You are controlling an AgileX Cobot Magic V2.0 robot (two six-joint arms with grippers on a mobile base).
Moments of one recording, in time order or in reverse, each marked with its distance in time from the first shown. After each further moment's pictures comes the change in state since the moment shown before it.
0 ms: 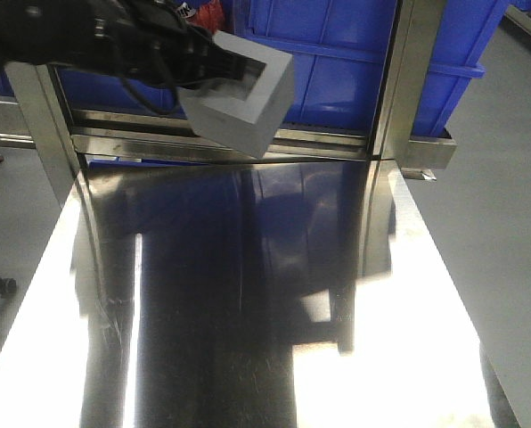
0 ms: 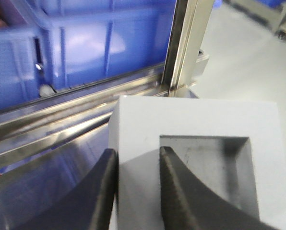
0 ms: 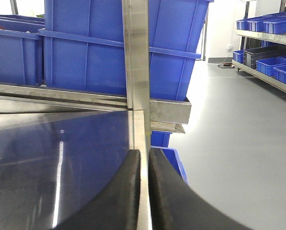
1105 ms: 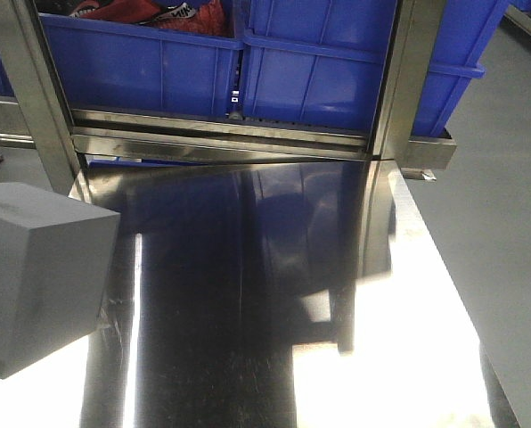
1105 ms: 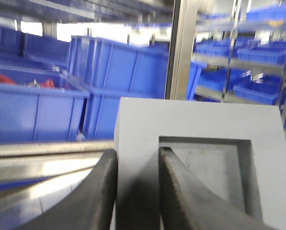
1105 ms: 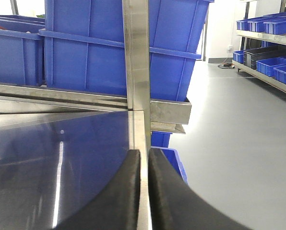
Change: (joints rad) left arm 0.000 -1.295 1.245 -0.039 -0.513 0.000; right arm 0.000 0.000 0.000 0.000 0.000 0.000
